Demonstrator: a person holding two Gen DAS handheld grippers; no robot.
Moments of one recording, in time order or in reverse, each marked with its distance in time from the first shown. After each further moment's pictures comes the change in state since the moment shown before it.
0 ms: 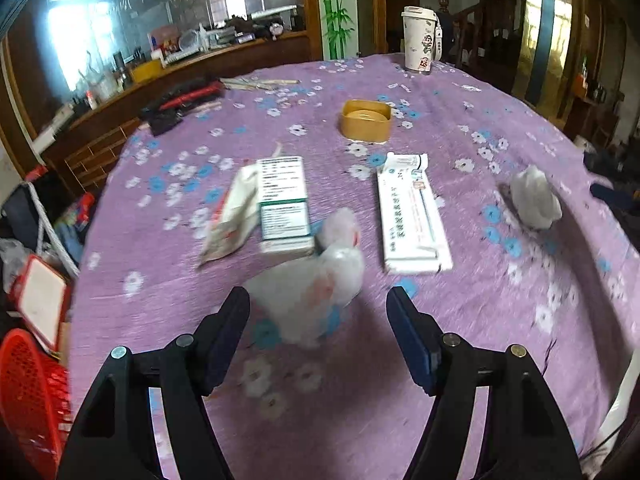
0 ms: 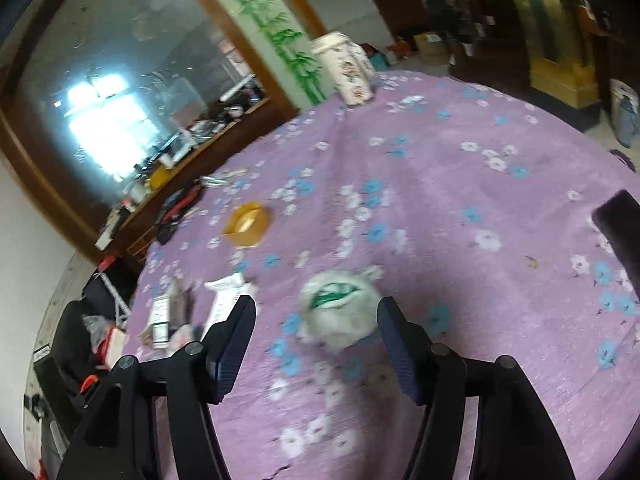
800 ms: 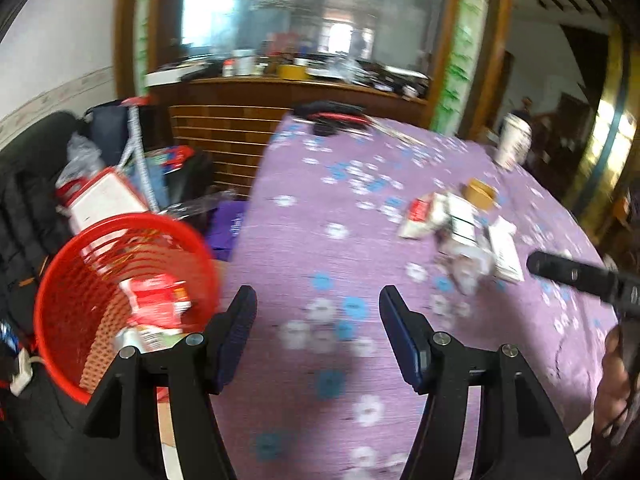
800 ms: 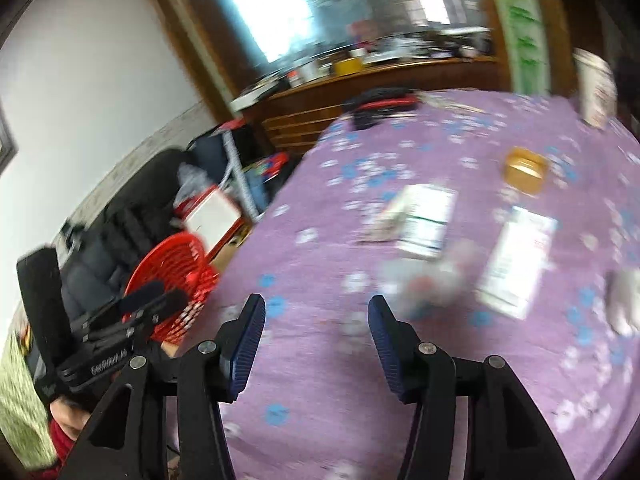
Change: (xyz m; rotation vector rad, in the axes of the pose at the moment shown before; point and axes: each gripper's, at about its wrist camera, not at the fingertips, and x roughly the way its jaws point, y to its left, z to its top) left arm -0.127 0.151 -0.103 -0.333 -0.179 0.099; right arm 0.021 0.220 -0.108 -0.477 0.196 0.325
